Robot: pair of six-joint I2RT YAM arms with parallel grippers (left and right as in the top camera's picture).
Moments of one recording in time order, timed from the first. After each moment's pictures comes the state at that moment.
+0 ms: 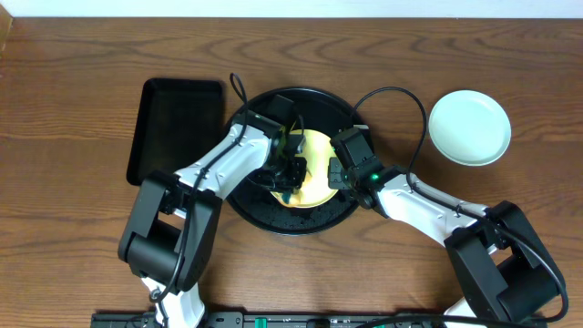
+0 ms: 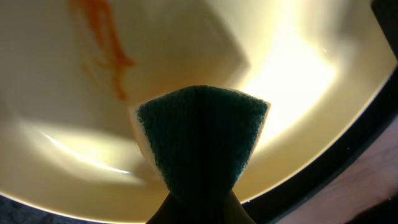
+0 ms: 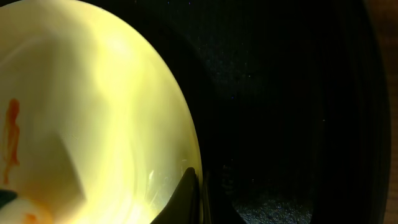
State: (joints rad) left arm -0.45 1.91 1.26 -0.89 0.36 -0.25; right arm 0.58 1.75 0.87 -0.15 0.13 0.57
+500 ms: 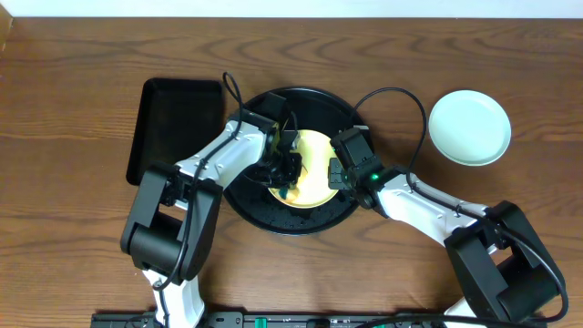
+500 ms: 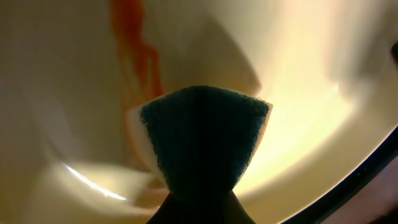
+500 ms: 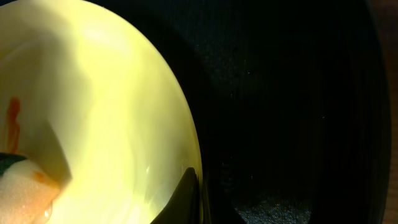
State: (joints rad) left arm -0.41 1.95 1.26 -0.83 0.38 -0.25; right arm 0.58 1.75 0.87 -0.16 0.12 0.57
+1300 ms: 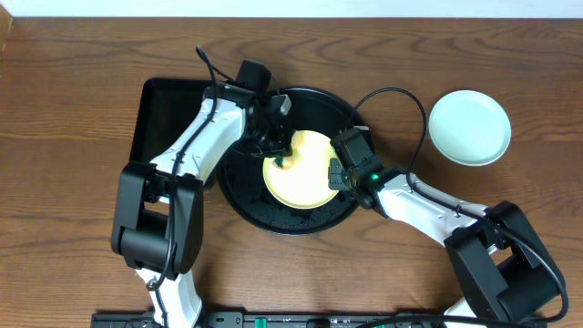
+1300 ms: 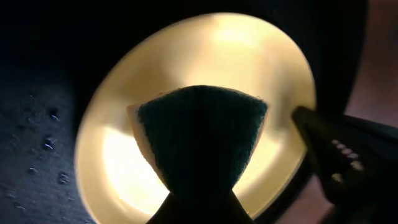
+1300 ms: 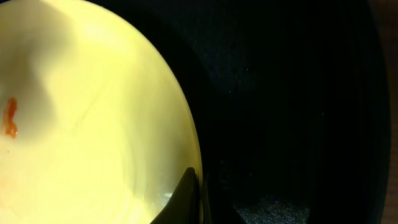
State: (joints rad) left arm -0.31 1.95 1.43 -0.87 0.45 -0.21; right arm 0.58 1.75 0.87 -0.17 0.12 0.58
